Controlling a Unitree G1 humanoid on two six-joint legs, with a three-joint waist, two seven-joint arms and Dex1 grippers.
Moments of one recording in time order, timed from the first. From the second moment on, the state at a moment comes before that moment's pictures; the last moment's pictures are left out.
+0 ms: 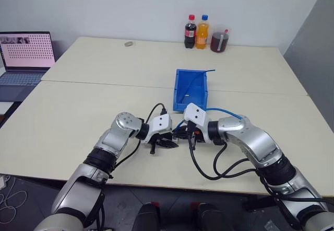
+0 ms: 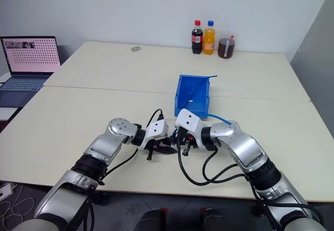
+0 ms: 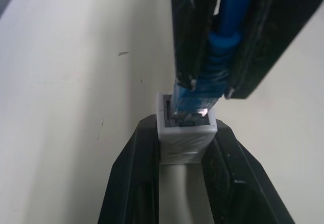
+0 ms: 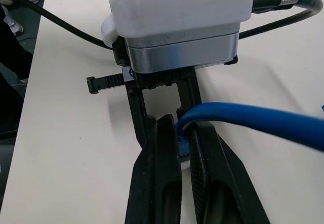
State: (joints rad) left arm -0.65 0.48 -0.37 0.41 -0.01 0.15 -1.32; right arm -0.61 -0.42 0.45 -0.21 0.23 0.76 0.85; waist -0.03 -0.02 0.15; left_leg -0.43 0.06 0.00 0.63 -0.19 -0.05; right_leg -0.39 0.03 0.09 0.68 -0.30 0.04
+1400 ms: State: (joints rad) left arm -0.63 0.48 -0.37 0.40 0.02 0.17 -1.30; right arm -0.59 -0.40 0.42 -0.09 0.21 0.73 0.93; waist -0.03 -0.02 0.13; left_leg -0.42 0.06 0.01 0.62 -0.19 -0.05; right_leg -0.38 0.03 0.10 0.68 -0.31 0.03
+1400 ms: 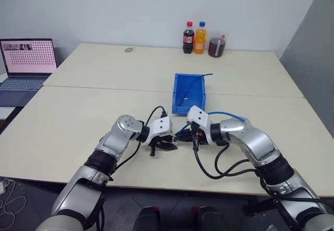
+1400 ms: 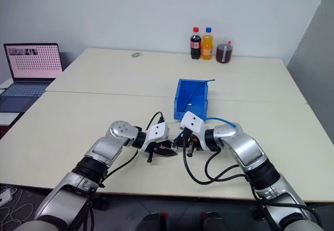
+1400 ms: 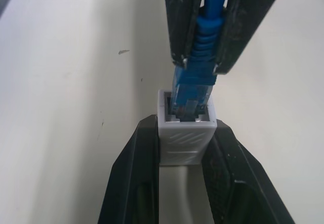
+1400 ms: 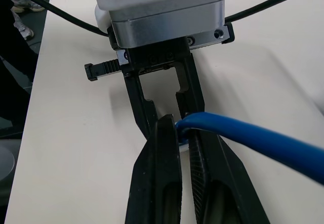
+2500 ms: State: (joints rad) left arm -0.51 0.53 -0.27 0.27 -0.10 0.20 -1.26; right arm -0.53 -0.41 0.37 -0.19 0.23 0.80 0.93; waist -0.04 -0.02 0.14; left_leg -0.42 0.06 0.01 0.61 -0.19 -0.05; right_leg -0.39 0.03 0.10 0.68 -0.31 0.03
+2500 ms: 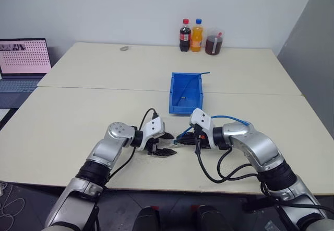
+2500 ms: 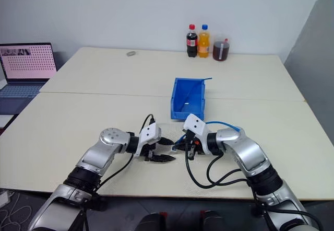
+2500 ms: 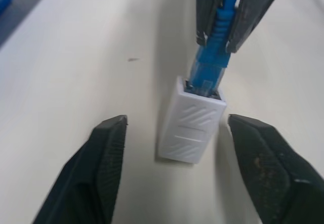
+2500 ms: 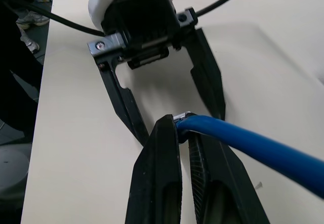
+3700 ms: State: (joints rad) left arm -0.42 0.67 -0.04 0.02 -0.25 0.32 -1.08; right arm -1.06 -0.50 0.17 0.56 0.18 0.60 0.94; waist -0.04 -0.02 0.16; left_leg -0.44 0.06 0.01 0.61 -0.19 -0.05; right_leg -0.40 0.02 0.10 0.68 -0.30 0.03
